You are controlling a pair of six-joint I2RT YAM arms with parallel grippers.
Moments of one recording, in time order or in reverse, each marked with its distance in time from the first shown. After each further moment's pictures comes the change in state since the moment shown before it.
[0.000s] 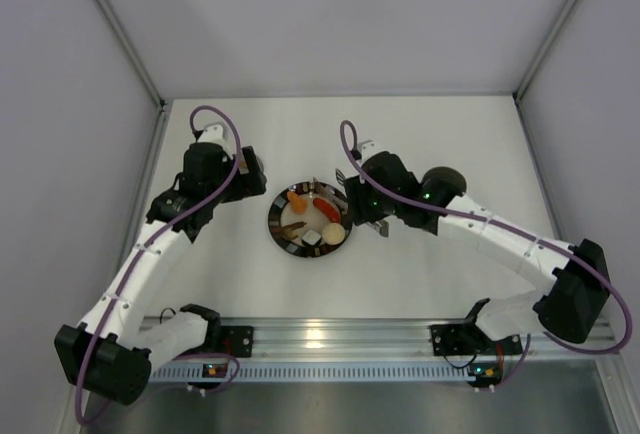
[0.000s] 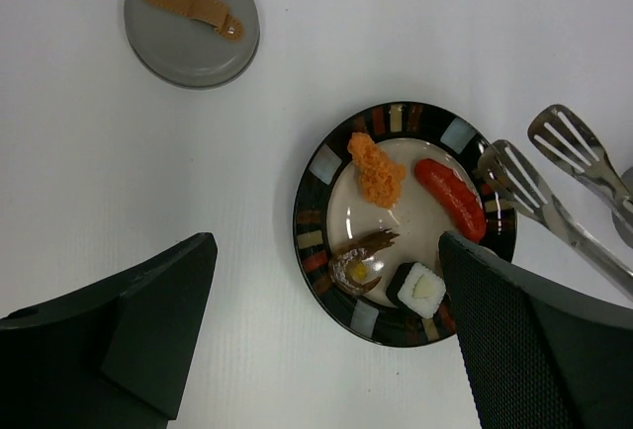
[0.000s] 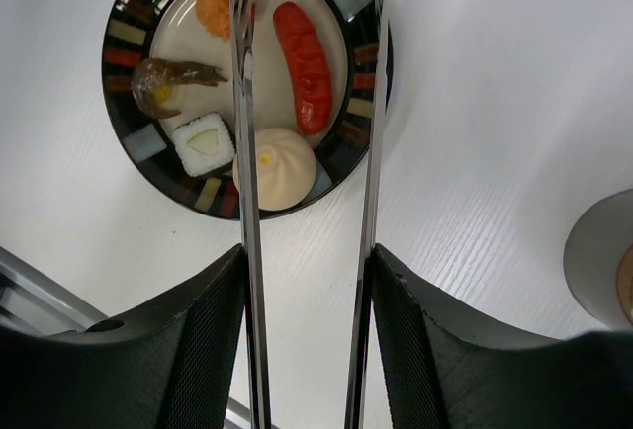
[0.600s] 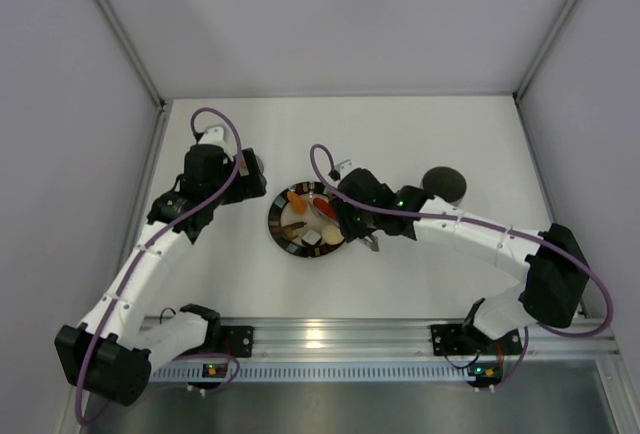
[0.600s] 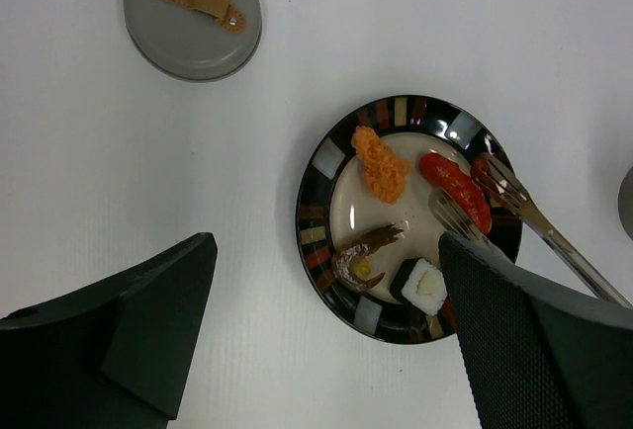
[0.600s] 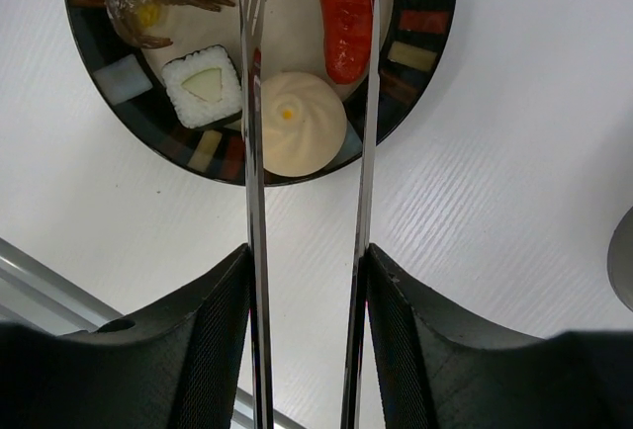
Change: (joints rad) left arm 0.000 -0.006 -0.017 0.001 0.000 -0.001; right arm 0.106 0.114 0.000 -0.035 0.027 -0.002
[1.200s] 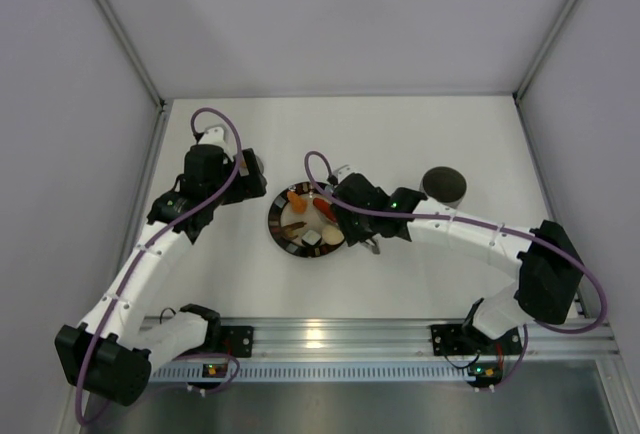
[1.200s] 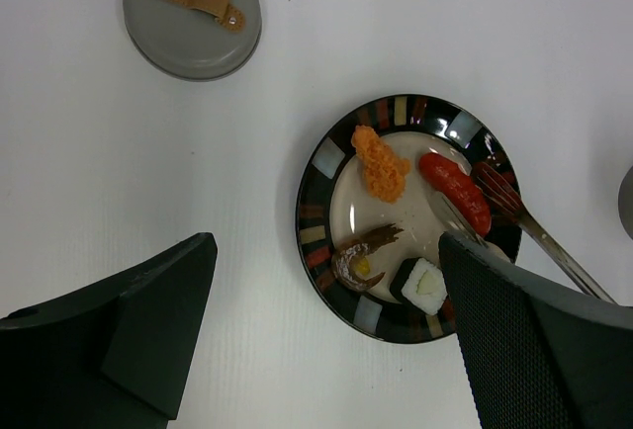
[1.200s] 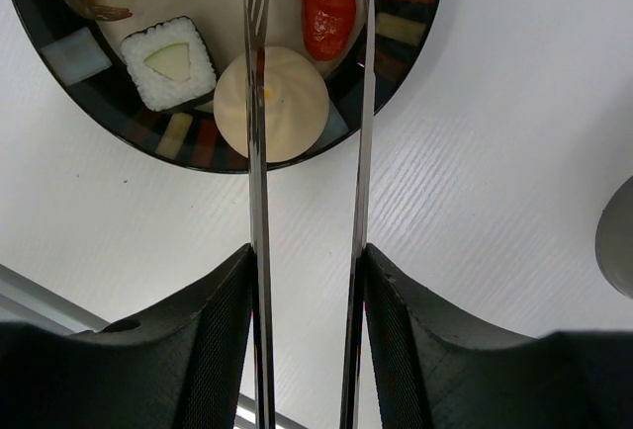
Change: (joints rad) left arm 0.000 0.000 -0.003 0.000 0.001 0.000; right arm 0.021 0.039 0.000 -0.036 0.045 0.000
